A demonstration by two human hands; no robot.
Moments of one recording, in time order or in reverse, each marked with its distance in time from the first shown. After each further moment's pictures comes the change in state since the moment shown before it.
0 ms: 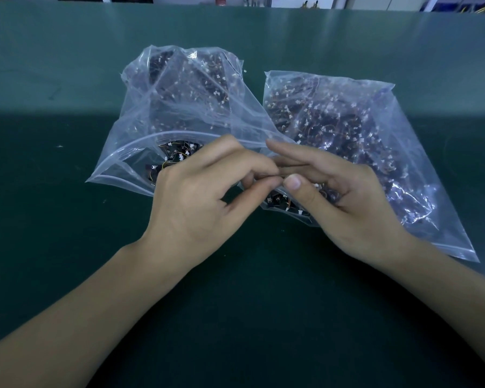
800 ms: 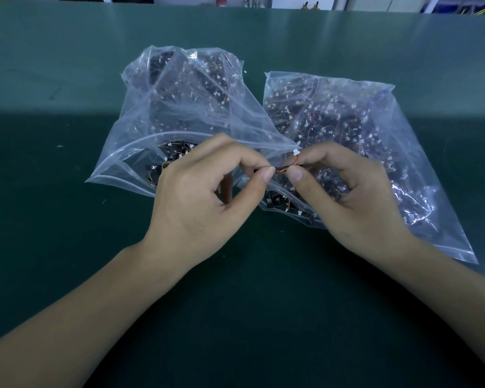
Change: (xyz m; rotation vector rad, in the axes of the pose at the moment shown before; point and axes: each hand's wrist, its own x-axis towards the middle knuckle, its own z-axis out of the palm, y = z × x) left_hand 0.000 0.000 0.001 -0.090 -0.021 -0.114; right_hand 0.003 0.001 -0.003 -0.115 0.133 -0.036
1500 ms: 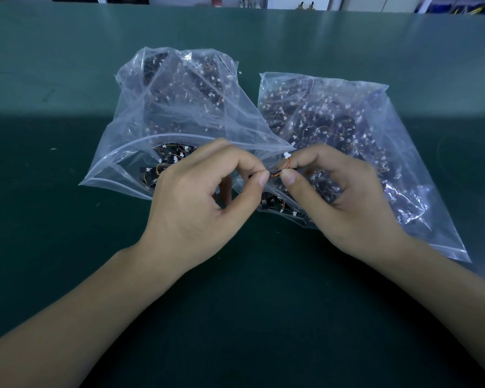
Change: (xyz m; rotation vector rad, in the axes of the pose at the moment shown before) left_hand 0.001 0.004 0.001 -0.006 -0.045 -0.004; right_hand -0.001 0.001 -0.002 -0.044 -0.035 0.024
